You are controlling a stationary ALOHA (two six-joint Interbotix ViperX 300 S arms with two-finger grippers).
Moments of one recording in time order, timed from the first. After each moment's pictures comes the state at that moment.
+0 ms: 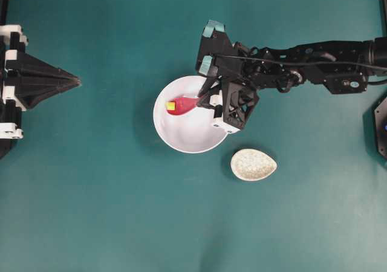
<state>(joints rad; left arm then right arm) 0.06 -0.95 1.16 0.02 -0.20 -0.04 -0.16 0.06 0.54 0.43 0.22 -0.27</state>
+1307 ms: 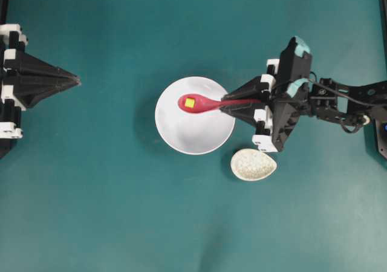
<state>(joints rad) 0.06 -0.95 1.16 0.02 -0.22 -0.04 0.03 -0.18 0.91 0.48 -0.43 -0.15</state>
